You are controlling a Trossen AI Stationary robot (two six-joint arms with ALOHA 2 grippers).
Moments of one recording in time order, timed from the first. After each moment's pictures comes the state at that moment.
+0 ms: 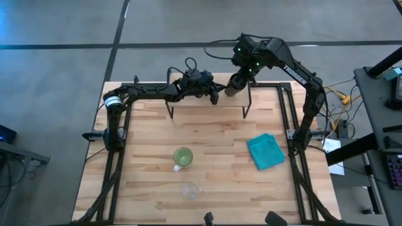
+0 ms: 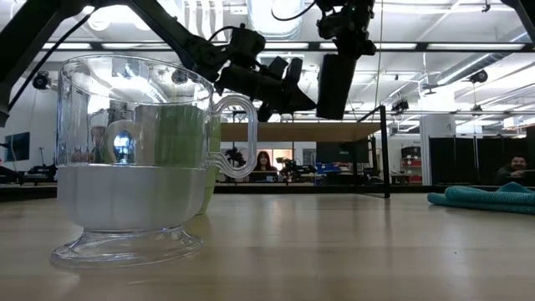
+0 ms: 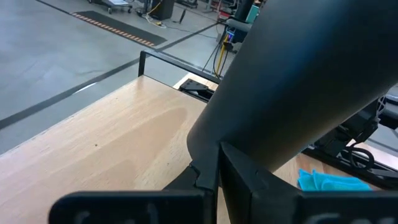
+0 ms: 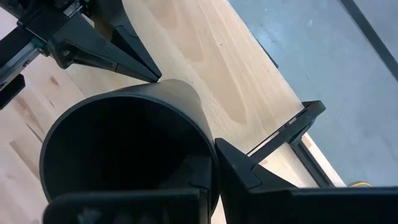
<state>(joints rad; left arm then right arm) 0.46 1.92 1.34 0.40 0.19 -0.23 -0.59 1.81 2.13 -1.51 0.05 0.00</state>
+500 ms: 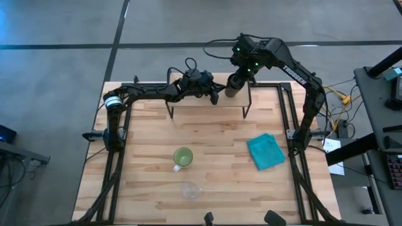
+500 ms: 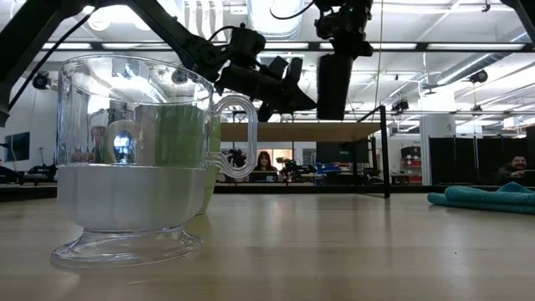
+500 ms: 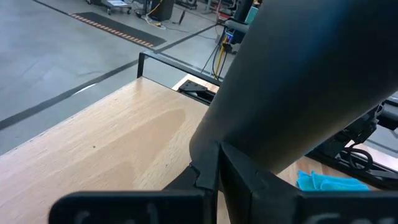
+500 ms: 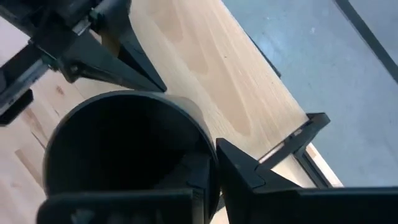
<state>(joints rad) 0.46 1.92 1.34 0.40 0.19 -0.23 -0.60 1.81 2.12 -1.47 0.05 0.00</state>
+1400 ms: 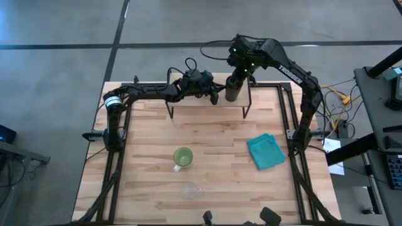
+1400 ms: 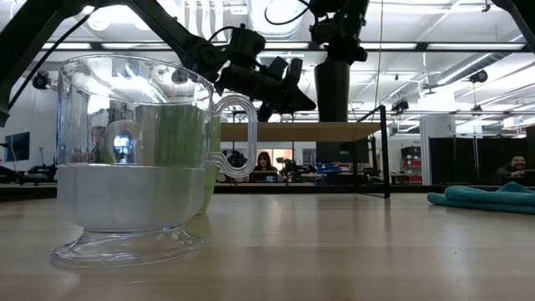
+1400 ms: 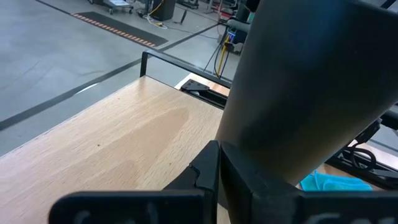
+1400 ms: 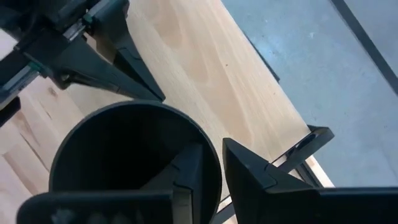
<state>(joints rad) 0.47 1.92 1.34 0.40 0.18 -0.23 -0.60 1.85 2.12 -1.44 0.06 -0.03</state>
